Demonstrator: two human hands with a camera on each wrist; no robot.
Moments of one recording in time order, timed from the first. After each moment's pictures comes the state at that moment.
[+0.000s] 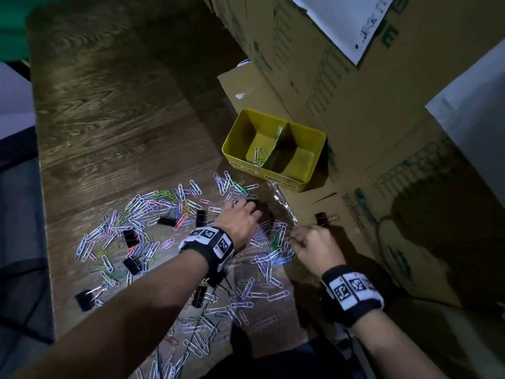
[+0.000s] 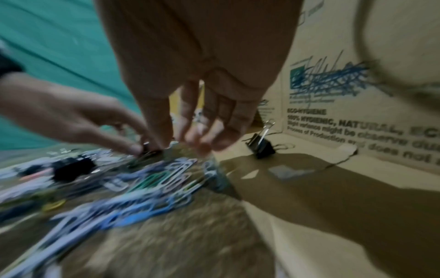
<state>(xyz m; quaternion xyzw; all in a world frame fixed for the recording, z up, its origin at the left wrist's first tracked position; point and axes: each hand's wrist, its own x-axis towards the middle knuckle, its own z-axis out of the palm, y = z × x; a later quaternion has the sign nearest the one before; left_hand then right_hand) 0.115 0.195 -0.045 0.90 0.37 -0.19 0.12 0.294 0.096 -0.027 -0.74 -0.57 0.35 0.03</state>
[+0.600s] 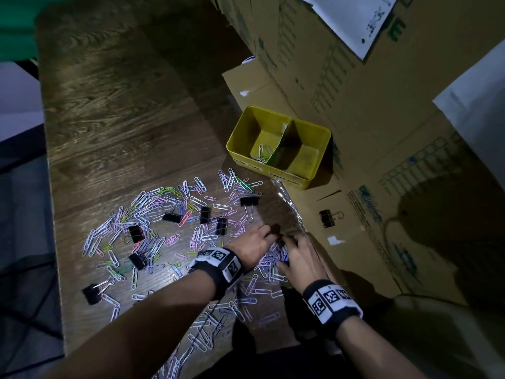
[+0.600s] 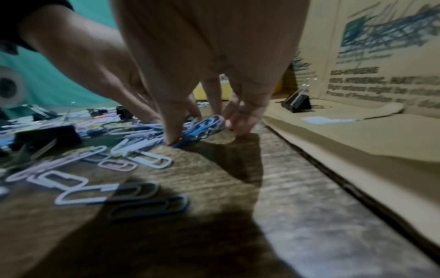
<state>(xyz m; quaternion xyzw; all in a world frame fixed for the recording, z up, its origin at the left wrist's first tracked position) 0.118 0.148 -0.059 0.90 0.31 -0.17 0.26 0.258 0.067 -0.059 -0.72 -0.63 0.31 0.00</state>
